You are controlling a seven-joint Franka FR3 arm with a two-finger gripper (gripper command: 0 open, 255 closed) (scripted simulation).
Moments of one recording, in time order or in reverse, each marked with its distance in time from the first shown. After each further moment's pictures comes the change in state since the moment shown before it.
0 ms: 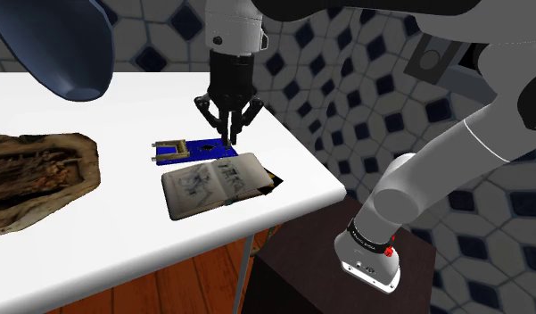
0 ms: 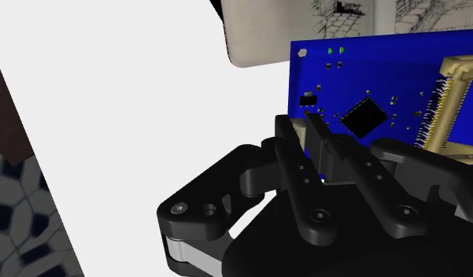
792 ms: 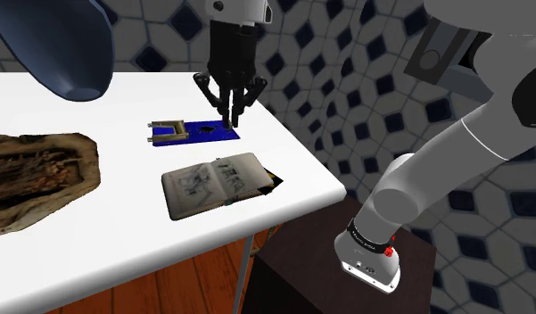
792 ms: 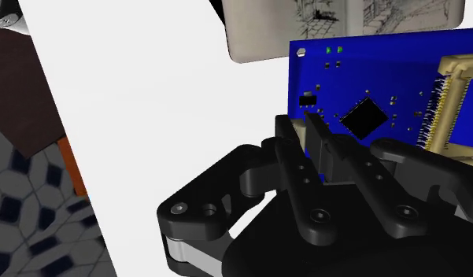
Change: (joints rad) arm -0.007 0.022 -0.007 0.128 -0.014 -0.107 0.021
